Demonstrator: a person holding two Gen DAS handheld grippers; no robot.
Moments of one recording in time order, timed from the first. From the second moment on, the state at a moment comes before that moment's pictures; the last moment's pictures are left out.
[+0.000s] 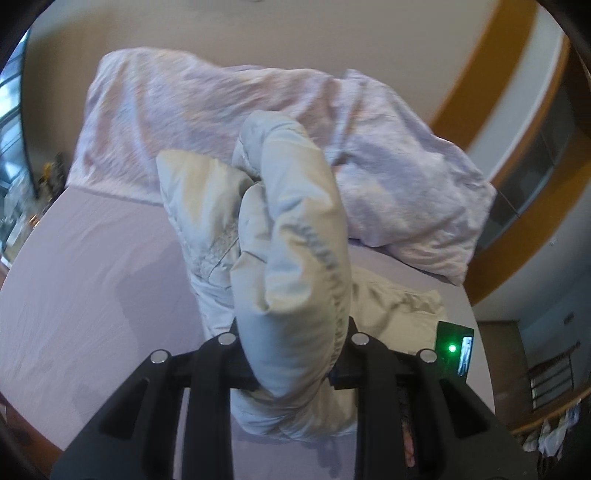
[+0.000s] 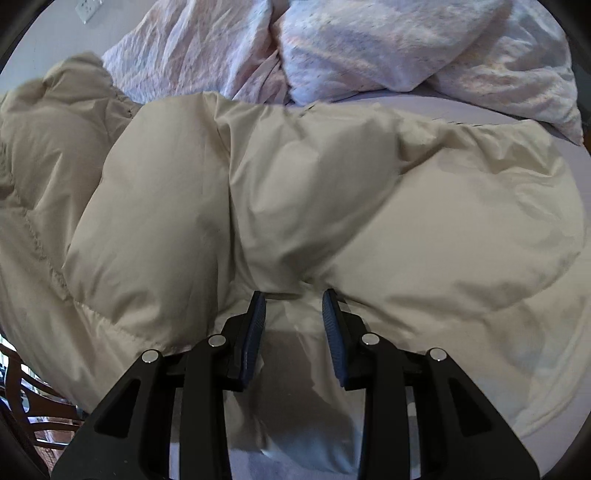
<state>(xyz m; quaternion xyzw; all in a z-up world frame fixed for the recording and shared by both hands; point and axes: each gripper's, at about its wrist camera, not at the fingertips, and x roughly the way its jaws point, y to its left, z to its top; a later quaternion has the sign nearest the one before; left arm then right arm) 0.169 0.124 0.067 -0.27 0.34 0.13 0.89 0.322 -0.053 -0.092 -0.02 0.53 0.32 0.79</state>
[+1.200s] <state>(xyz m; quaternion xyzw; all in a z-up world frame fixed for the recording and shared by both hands) 0.322 -0.109 0.039 -0.18 0.45 -0.11 0.87 0.360 -0.261 -0.090 0.05 0.51 0.17 0.84</state>
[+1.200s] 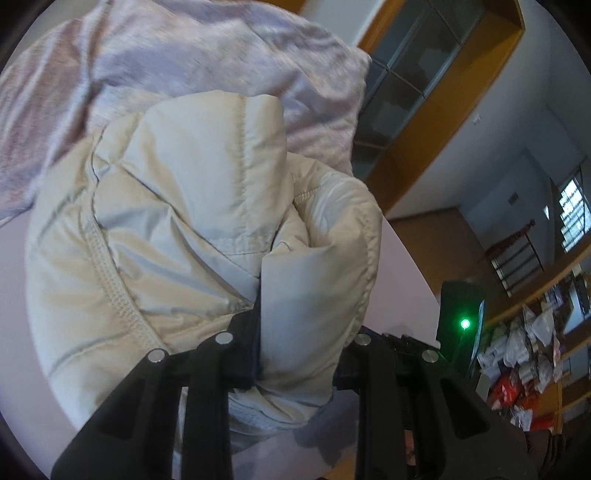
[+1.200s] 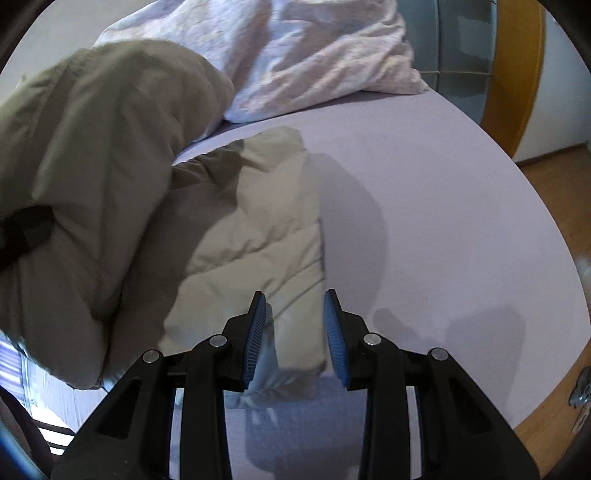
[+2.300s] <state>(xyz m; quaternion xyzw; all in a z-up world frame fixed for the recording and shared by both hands) 0.305 -0.018 0.082 -0.17 0.42 0.00 0.89 0.408 -0.301 -0.045 0.06 0.47 0.13 0.87</state>
